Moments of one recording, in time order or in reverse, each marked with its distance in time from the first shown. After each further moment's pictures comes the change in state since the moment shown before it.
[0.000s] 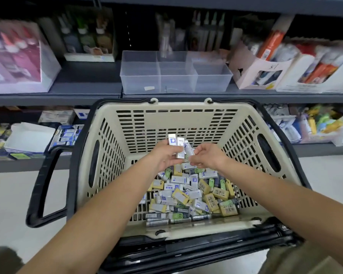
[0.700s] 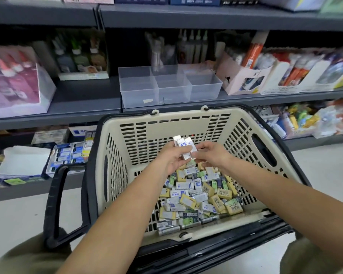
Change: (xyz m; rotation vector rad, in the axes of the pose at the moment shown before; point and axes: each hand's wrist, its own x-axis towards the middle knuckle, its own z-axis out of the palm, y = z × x) left_hand -0.011 0.016 0.004 -0.071 -0.161 0.054; right_hand -0.018 -0.022 0.004 0.059 0.124 -0.002
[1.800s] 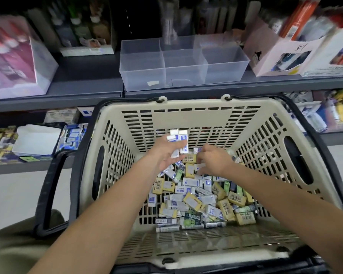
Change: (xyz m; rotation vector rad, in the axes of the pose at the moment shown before) left_hand 0.022 -0.004 -0.029 0.034 0.256 -0.051; right_hand 0.080 0.063 0.015 -1.208 -0.221 -0.448
